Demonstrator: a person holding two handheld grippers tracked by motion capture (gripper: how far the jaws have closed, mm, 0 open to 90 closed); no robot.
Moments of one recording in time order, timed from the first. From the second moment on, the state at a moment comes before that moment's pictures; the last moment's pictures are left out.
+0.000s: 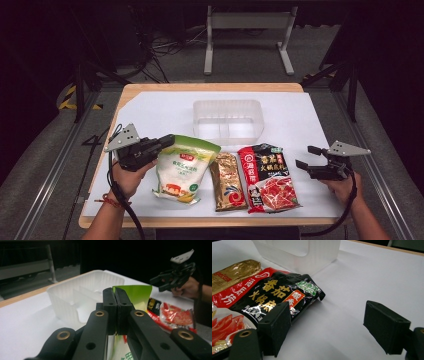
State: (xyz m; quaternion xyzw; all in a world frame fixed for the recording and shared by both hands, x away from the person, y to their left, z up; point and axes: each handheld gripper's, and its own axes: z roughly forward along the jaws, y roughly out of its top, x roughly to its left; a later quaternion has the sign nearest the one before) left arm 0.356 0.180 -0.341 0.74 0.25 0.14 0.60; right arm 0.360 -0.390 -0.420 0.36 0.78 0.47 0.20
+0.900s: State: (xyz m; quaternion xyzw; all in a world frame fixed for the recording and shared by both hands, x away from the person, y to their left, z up) left arm 0.356 0.140 -0.275 0.72 0.24 0.18 0.63; right arm 0.360 -0.396 -0.420 0.38 0.77 0.47 0.21
